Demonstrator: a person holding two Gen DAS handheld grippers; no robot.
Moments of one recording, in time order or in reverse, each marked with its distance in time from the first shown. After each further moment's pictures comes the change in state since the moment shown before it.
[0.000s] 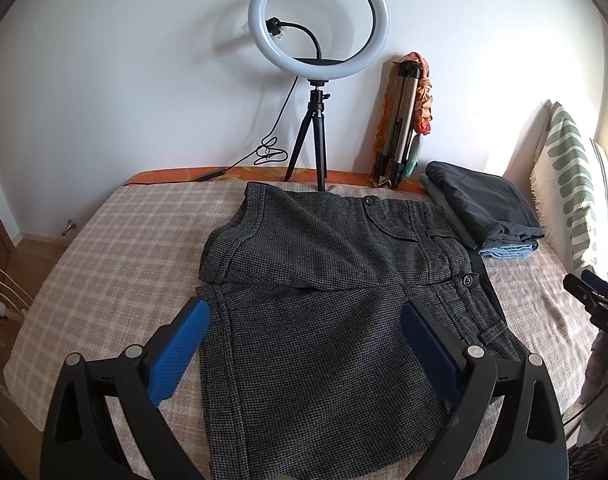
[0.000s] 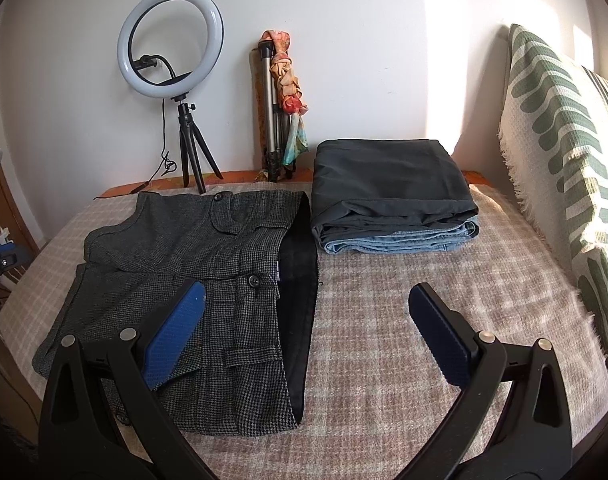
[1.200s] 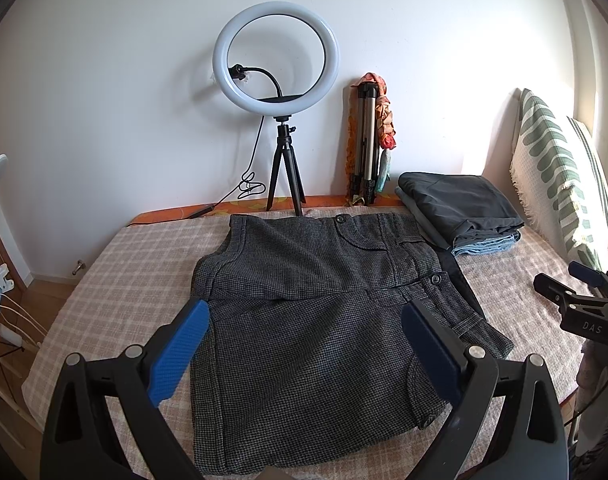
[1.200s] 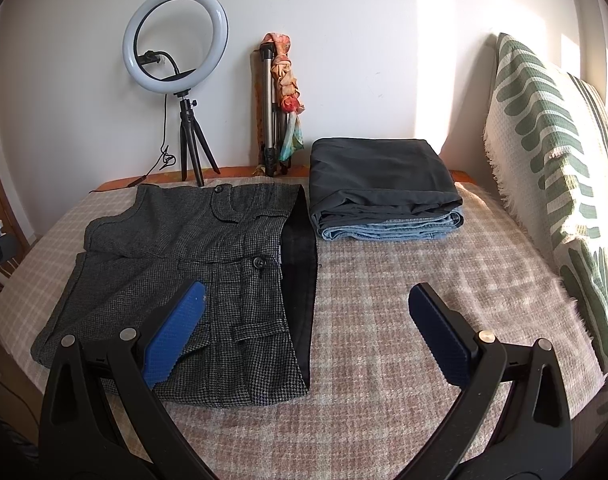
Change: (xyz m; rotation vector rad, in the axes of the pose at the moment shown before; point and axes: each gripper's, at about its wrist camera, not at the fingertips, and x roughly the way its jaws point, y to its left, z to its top) left arm -0.047 -0.054 -0.016 0.109 -0.113 0.021; right arm -0.032 0.022 -0.028 -0.024 -0.026 -0.072
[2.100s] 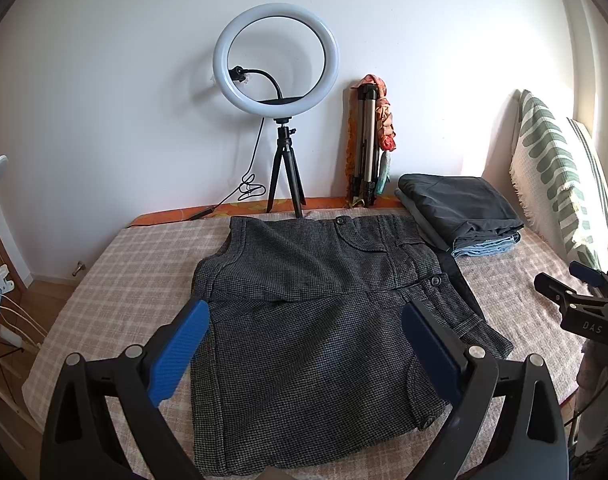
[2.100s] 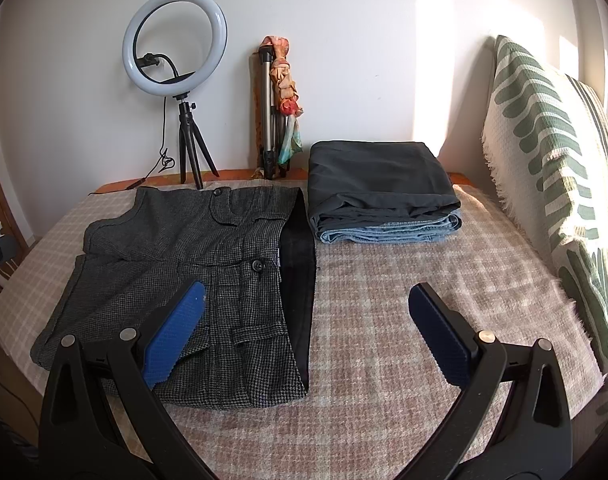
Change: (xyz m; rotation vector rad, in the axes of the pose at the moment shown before) left arm -0.001 -0.001 0.001 0.001 -0.002 -0.002; right arm -0.001 0.000 0.001 0.000 -0.008 -0.003
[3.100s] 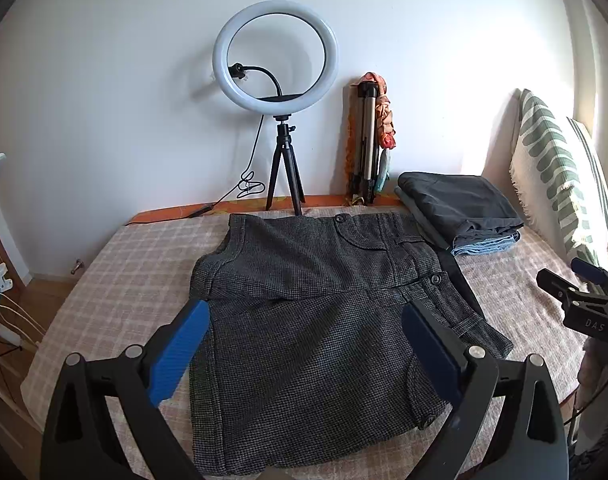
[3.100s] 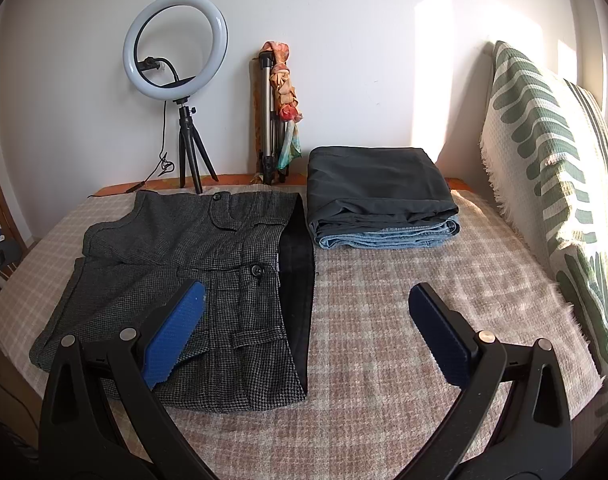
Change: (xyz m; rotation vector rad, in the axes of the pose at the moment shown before) left arm 0.001 -0.001 0.001 0.001 0.005 0.000; right arm -0.005 0.001 0.005 -0.002 -0.012 -0.003
